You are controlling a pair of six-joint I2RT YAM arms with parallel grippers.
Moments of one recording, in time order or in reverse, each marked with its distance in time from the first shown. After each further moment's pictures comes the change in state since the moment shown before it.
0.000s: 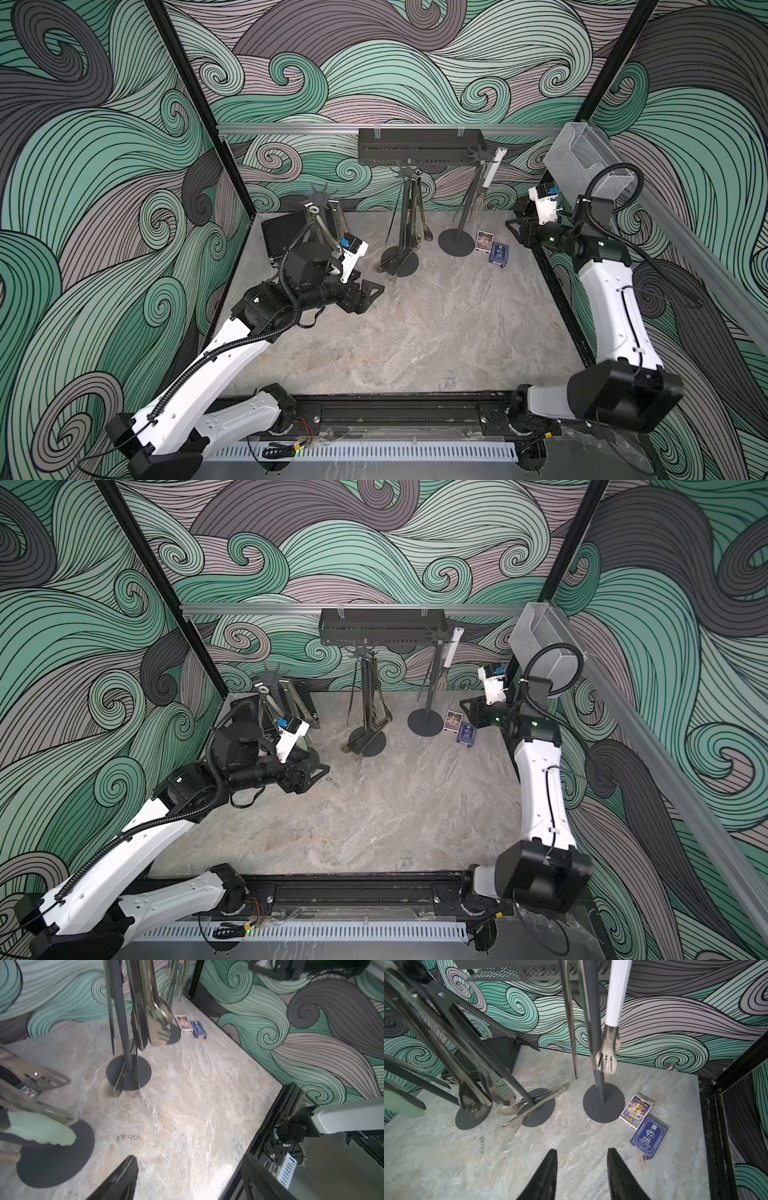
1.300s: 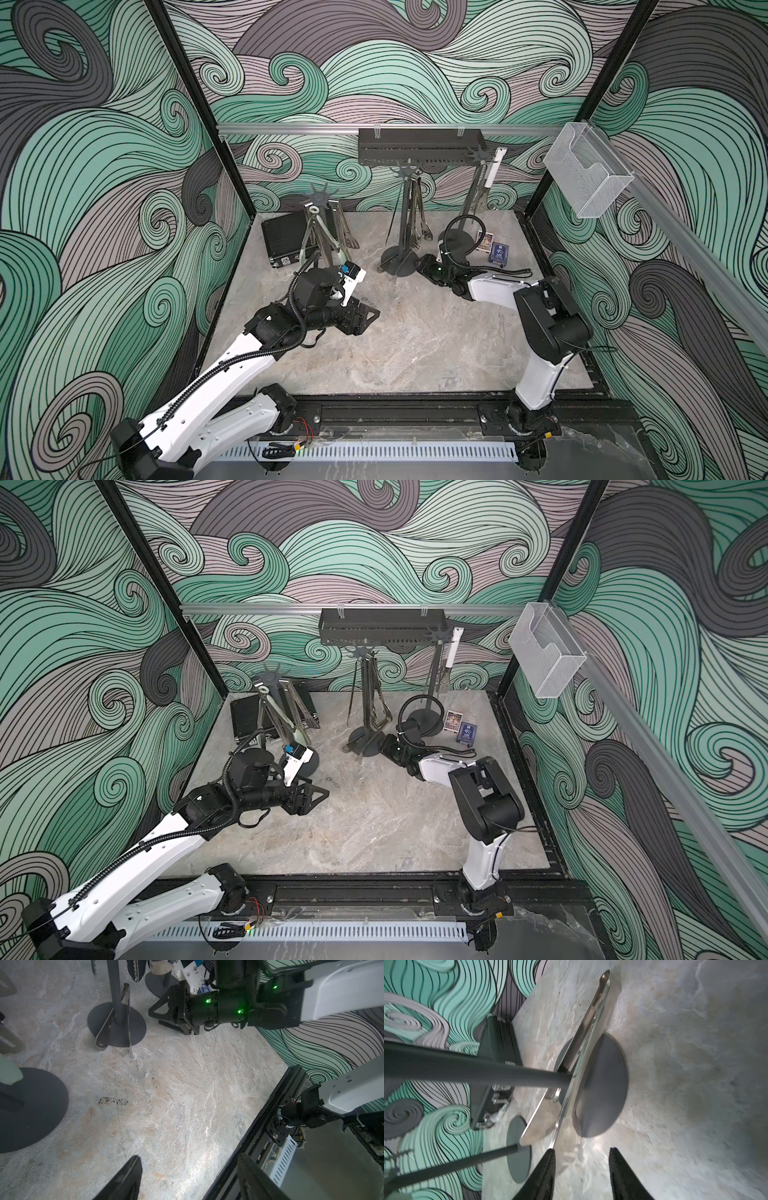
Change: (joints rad) left arm 0.000 -0.111 -0.303 0.129 0.040 -0.077; right arm 0.613 0.543 -0.405 0.900 0.422 1.136
